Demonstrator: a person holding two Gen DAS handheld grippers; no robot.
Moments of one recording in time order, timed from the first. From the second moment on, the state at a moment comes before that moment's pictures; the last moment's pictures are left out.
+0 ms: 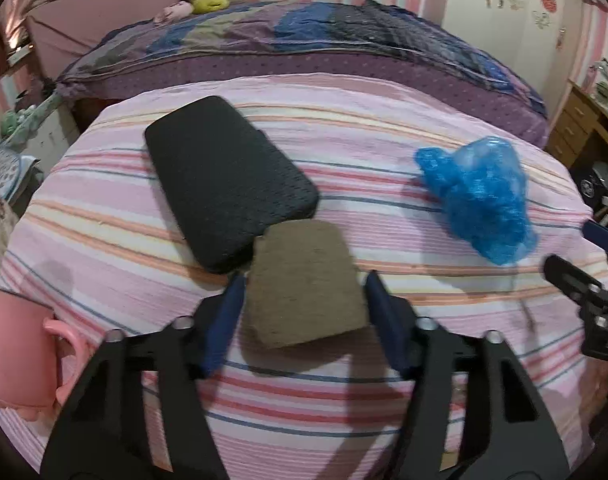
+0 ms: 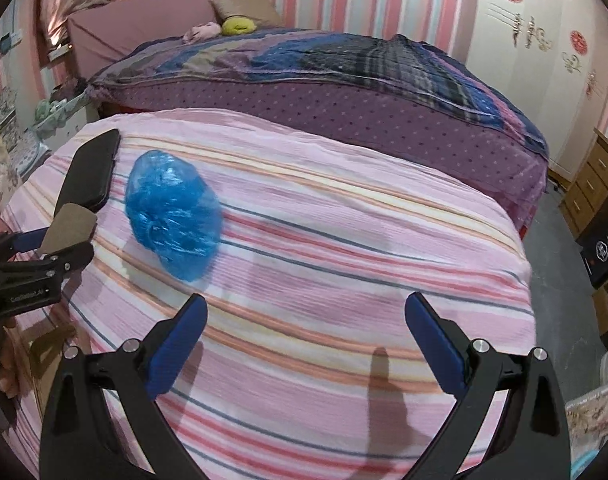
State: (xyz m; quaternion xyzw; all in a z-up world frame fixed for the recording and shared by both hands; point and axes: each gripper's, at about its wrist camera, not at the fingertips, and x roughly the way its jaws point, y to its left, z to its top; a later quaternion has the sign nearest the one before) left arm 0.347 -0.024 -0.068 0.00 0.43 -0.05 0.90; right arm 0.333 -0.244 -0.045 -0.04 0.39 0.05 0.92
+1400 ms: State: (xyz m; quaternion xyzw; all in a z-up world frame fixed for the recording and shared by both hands) left arm 0.268 0.006 -0.027 -0.02 0.39 -0.01 0.92; right arm 0.277 -0.209 -0.017 -0.06 0.38 0.08 0.92
